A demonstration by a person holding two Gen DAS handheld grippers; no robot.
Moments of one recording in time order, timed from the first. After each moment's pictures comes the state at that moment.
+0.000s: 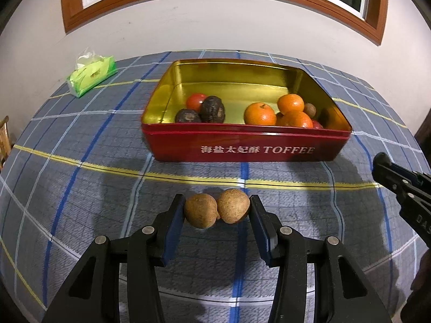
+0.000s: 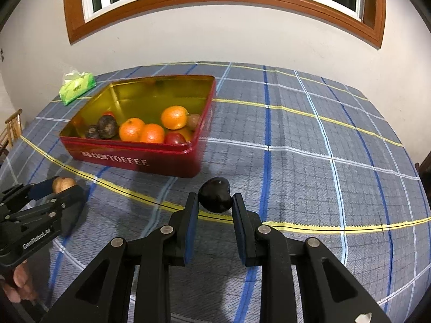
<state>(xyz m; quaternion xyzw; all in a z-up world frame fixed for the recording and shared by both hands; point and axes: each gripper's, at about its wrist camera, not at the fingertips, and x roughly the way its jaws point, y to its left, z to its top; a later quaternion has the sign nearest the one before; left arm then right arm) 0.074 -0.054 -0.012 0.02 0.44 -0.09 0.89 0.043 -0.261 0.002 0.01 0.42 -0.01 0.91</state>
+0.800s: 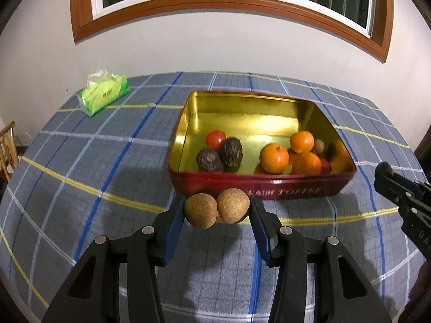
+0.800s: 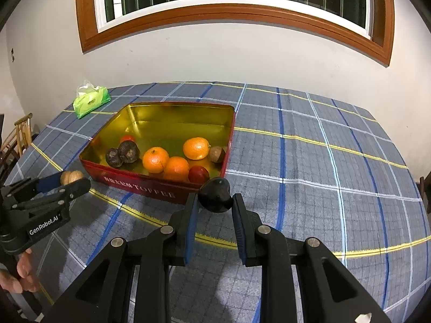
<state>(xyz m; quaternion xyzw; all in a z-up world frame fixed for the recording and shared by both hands) 0.095 -0.036 0.025 0.02 0.41 -0.07 0.91 0.059 -0.241 0.034 0.00 0.39 0.02 0.92</state>
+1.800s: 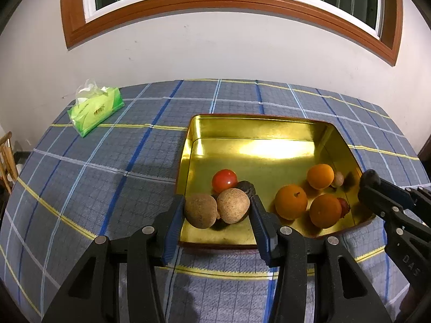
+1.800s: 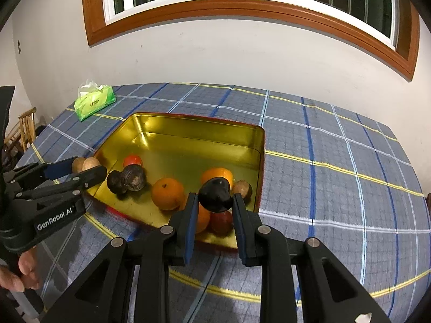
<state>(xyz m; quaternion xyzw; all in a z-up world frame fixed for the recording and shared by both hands) 0.164 -0.038 0.030 0.03 0.42 -0.07 0.91 0.129 -0.216 0.031 -0.01 0.40 0.05 0.91</state>
